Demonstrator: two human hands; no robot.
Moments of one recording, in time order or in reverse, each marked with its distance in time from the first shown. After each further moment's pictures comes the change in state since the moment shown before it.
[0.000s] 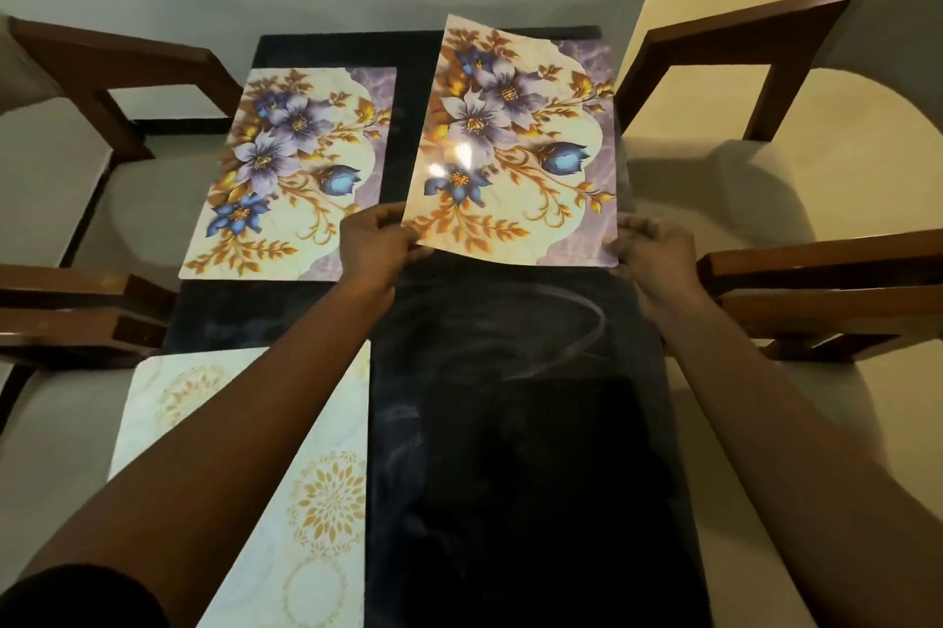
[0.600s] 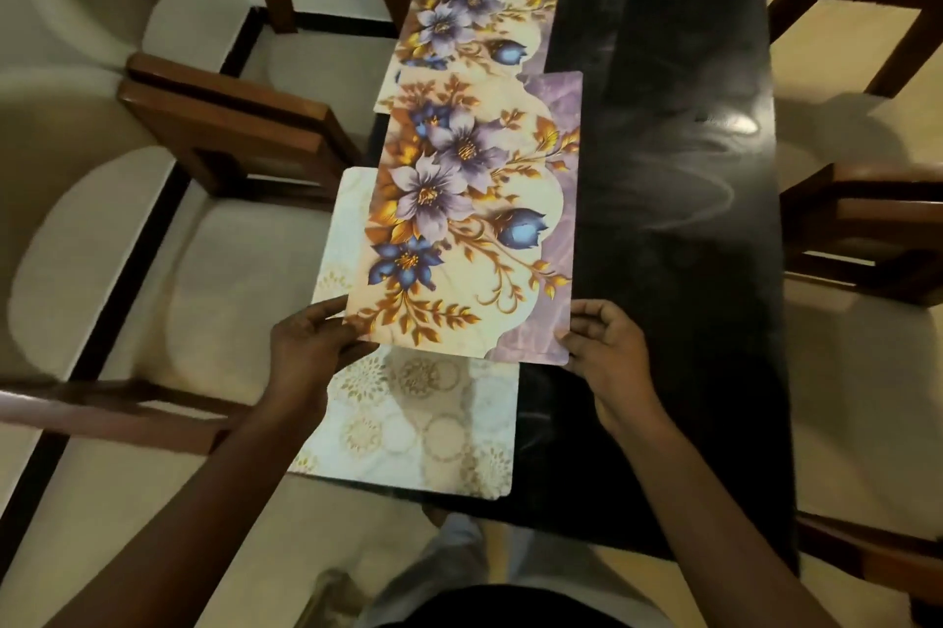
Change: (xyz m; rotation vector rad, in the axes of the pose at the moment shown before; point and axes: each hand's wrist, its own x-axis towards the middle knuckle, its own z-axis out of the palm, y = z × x) left_hand -0.262 -0.166 -0.351 -0.220 0.178 -0.175; right_hand -0.362 0.150 0.104 -0.062 -0.267 0.096
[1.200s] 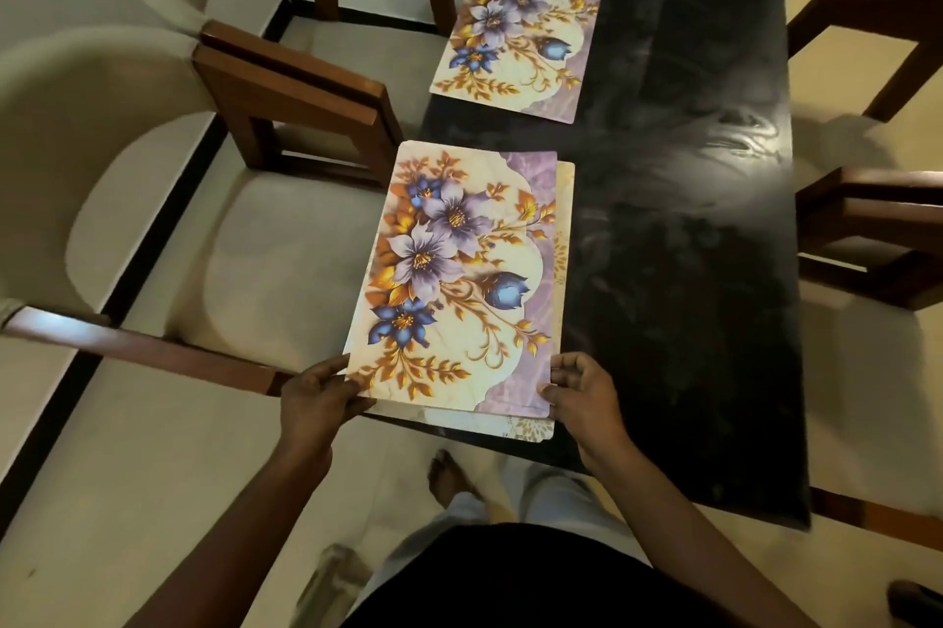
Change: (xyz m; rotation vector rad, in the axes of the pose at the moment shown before) left_hand -0.060 -0.087 -0.116 0.049 0.111 -0.138; right_hand -0.089 0.087 0.055 -0.257 -0.017 0.113
